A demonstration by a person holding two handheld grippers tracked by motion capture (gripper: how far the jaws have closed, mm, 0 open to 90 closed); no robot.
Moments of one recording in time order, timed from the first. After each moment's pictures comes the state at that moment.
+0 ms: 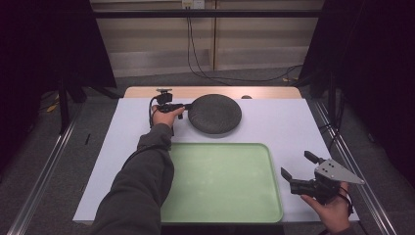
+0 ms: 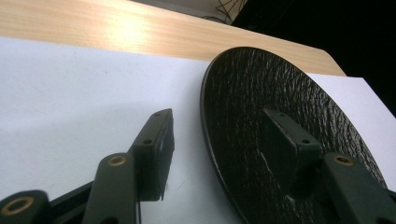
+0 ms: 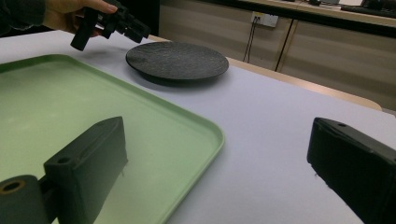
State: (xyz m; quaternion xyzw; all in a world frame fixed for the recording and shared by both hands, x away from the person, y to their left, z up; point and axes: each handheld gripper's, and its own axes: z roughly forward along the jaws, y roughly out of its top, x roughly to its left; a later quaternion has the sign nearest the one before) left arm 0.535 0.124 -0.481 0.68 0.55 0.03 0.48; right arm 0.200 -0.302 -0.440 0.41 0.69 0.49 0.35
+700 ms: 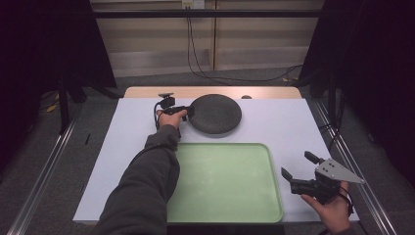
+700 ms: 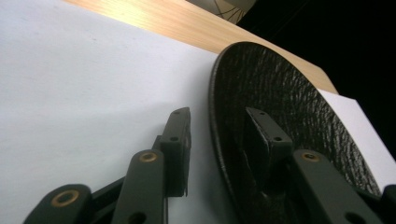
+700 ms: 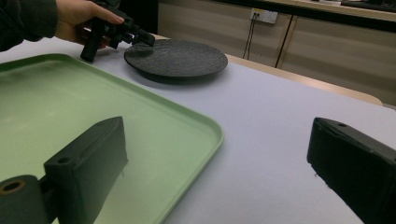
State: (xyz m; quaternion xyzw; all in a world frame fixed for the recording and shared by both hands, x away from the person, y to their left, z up) left arm 0.539 0.111 -0.507 0.63 0.59 -0.01 0.50; right arm 0.201 -0.304 -0.441 0.42 0.69 0.48 0.34
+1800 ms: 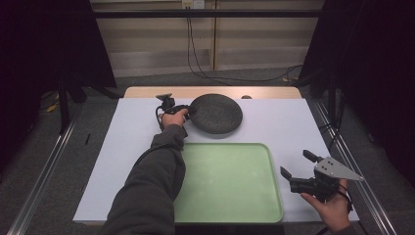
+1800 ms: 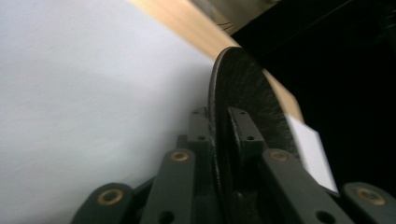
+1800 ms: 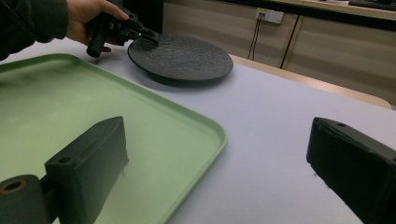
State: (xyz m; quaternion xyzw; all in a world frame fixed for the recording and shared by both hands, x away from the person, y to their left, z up) left arm 0.532 0.108 -0.499 0.55 0.64 -0.08 0.53; right arm 0.206 -0.304 -0.440 0.41 0.70 0.49 0.33
